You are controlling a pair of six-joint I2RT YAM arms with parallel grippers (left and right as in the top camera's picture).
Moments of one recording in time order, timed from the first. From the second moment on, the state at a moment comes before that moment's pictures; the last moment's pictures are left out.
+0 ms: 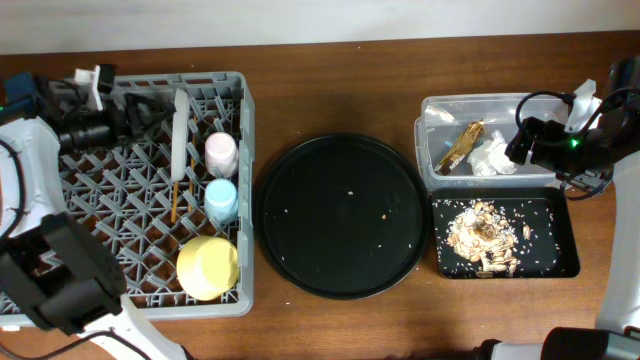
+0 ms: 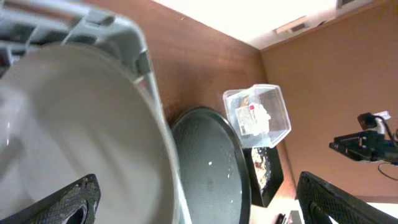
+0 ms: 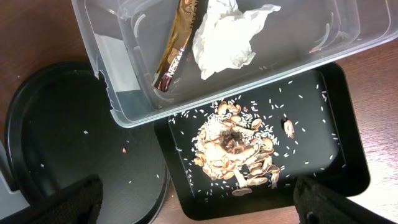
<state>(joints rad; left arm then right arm) 0.43 2.03 1.83 -1.16 1.13 0.31 -0.33 1.54 1.67 -1.38 -0.20 0.10</state>
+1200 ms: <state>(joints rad) 0.44 1.74 1.86 -1.19 0.24 -0.23 0.09 0.21 0.51 -0.16 -0.03 -0.09</state>
